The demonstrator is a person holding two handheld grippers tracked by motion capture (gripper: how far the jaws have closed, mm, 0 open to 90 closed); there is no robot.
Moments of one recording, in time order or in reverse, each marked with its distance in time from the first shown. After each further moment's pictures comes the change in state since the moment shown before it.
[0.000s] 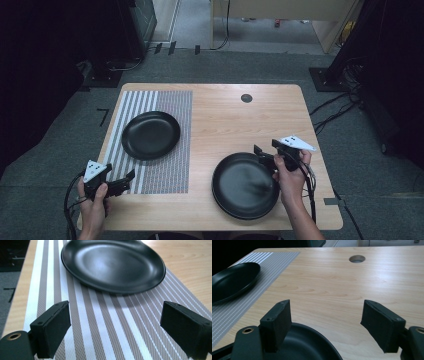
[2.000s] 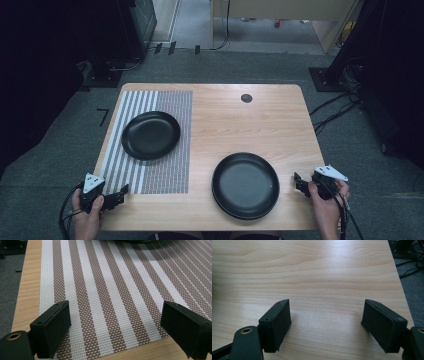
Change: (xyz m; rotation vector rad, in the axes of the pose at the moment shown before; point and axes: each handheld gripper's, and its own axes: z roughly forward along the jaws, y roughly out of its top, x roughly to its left) left arm 0.019 -0.039 -0.001 0.136 0.079 0.057; right arm -0.097 -0.092 -0.048 0.175 -0.324 -0.001
